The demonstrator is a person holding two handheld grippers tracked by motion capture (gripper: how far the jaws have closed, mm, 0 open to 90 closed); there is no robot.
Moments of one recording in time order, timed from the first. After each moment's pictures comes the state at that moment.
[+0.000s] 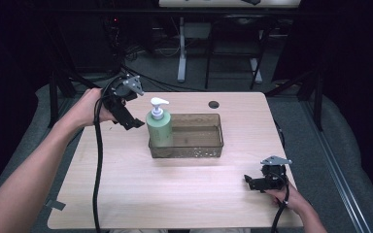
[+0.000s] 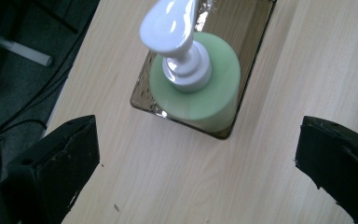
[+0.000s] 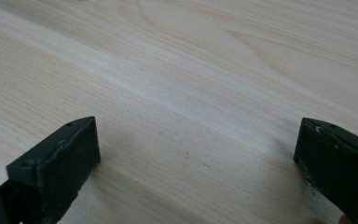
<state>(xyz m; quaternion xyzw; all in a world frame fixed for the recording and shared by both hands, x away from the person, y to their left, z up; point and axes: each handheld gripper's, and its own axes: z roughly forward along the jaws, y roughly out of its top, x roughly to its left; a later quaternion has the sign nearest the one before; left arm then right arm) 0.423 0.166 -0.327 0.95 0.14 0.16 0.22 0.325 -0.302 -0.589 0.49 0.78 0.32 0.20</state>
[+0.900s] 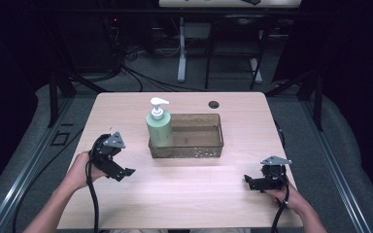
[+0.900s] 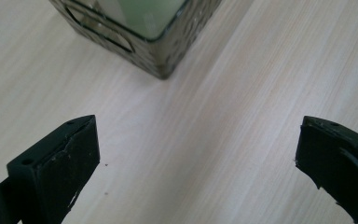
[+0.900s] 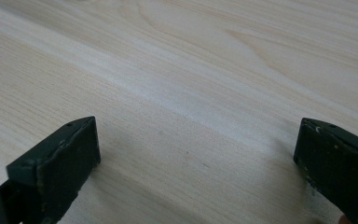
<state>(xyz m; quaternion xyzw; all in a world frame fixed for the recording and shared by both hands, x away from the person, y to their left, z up) 0.352 0.223 -0.476 0.92 0.26 0.11 0.28 0.325 -0.302 -0.588 0.49 0.78 0.32 0.20</state>
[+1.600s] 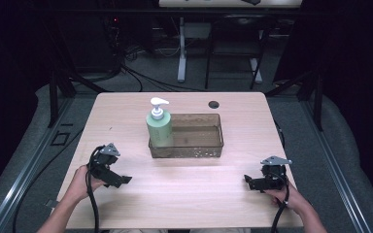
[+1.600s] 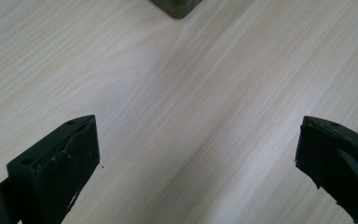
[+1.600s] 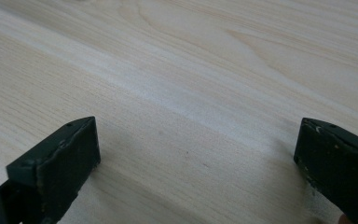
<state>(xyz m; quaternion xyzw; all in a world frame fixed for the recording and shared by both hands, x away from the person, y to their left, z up) 0.357 0.248 -0.528 0.90 0.33 0.07 0.28 0.325 -0.302 -0.588 0.50 0.78 0.32 0.20</state>
